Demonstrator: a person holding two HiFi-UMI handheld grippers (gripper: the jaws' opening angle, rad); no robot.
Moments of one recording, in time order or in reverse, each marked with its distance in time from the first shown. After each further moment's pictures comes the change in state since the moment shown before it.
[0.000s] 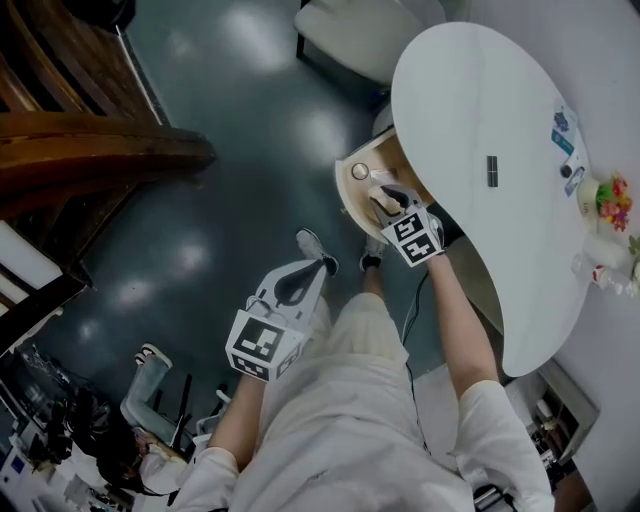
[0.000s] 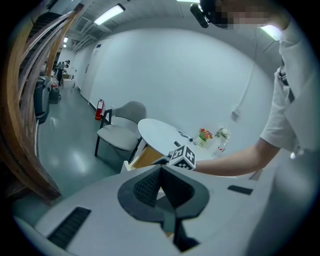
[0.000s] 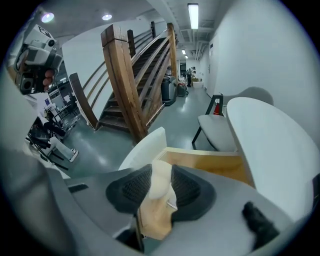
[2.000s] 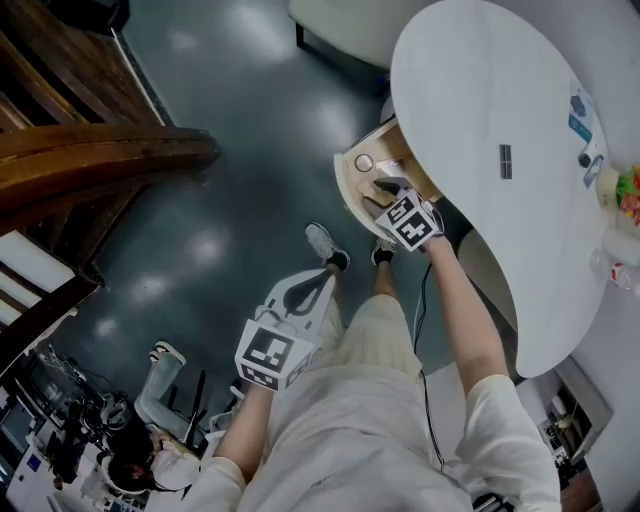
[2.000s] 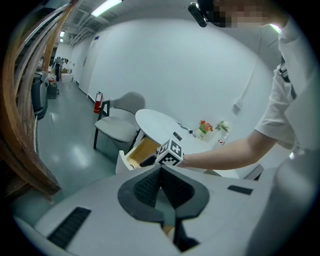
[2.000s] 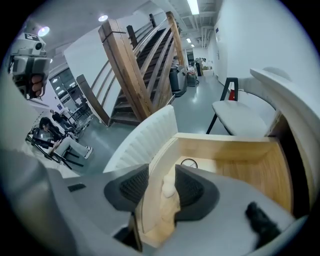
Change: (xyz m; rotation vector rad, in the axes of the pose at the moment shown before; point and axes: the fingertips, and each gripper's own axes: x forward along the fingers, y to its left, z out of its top) left arm 0.026 -0.013 -0.034 -0.004 0.086 0.000; right arm 0.050 0.015 -0.033 0.013 0.086 0.170
